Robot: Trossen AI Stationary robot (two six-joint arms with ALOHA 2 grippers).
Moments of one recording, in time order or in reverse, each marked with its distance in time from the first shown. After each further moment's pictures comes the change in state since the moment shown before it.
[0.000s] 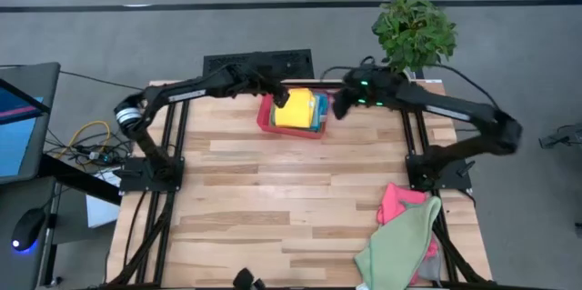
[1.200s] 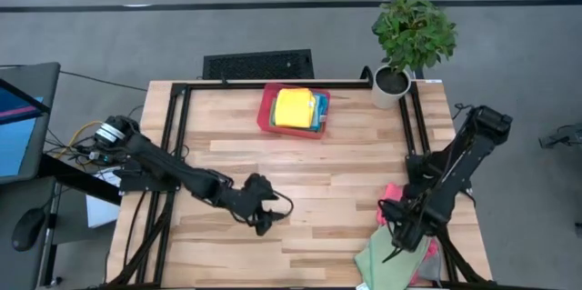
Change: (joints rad) left arm -0.989 -0.137 -0.429 0.319 -0.273 -0.602; right arm 1.449 0.133 -0.112 -0.653 -0.075 1.028
